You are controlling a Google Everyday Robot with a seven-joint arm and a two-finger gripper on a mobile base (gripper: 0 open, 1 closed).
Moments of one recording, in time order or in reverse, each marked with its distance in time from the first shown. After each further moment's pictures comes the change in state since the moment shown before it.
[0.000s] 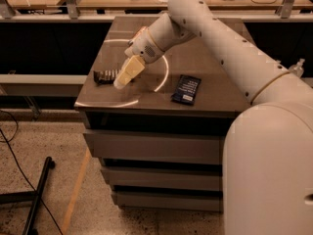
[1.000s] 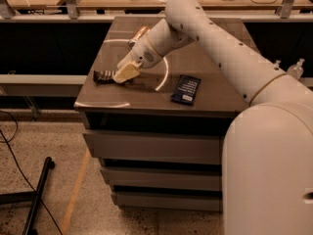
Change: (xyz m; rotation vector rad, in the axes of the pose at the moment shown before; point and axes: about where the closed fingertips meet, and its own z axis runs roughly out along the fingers) arm 0.012 0.005 0.014 -0.028 0.019 -0.002
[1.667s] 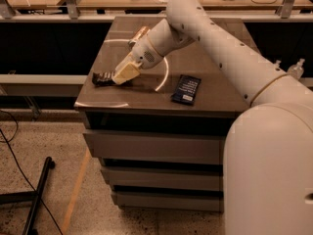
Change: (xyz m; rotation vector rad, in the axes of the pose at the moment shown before) arm -0.001 0.003 -0.004 -0.009 -0.013 0.007
